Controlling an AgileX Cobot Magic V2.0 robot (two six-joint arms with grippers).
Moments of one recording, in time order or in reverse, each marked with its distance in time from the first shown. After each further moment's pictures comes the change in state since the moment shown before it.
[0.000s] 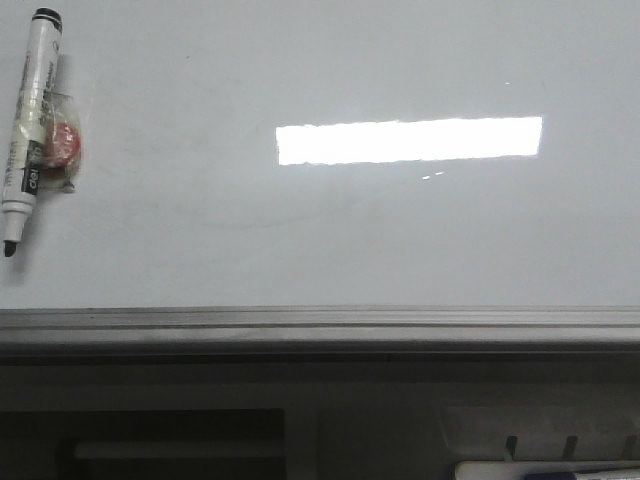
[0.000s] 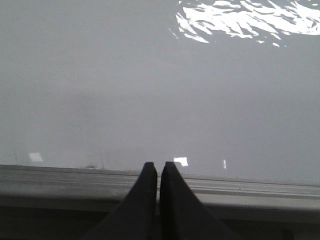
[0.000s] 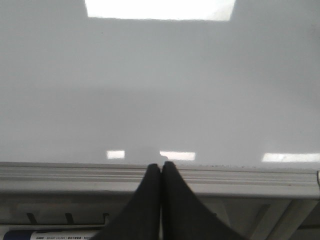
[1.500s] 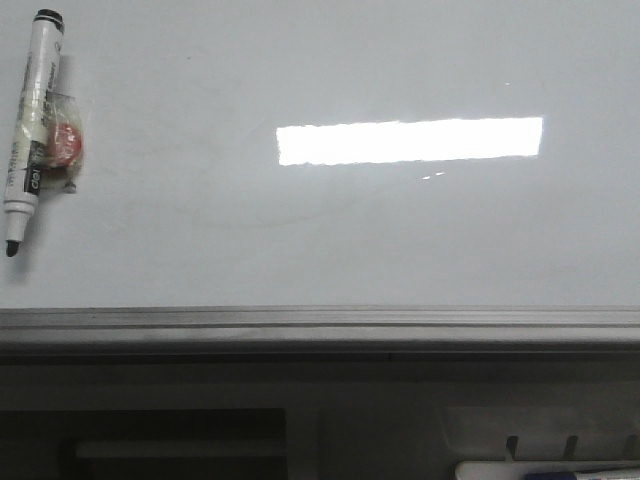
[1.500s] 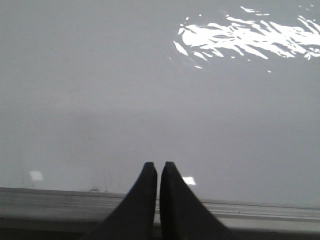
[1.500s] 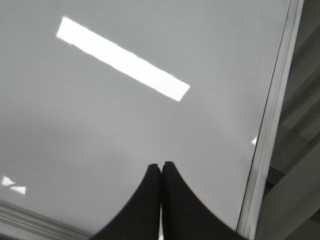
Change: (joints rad) left arm 0.000 0.000 -0.001 0.005 -0.070 0.000; right arm 0.000 0.000 0.000 -0.496 -0.241 -0.002
